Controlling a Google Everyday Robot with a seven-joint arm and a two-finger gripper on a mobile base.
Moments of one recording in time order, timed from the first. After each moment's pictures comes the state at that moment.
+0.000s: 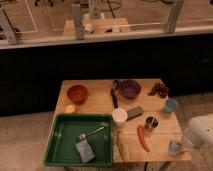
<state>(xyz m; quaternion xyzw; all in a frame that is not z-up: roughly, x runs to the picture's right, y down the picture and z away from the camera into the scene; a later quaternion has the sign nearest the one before) 0.417 0.310 0.768 -0.33 0.04 0.07 0.94</state>
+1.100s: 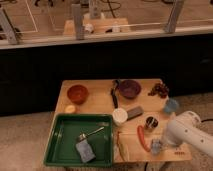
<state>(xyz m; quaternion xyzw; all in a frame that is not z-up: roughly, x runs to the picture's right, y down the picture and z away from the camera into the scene) 0.327 0.316 0.765 -0.33 0.01 0.01 0.94</state>
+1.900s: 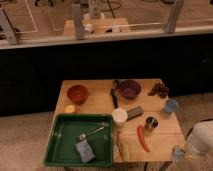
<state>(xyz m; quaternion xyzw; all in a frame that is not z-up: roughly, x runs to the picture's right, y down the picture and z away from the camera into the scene) 0.425 0.340 0.742 -0.35 0.03 0.06 0.93</state>
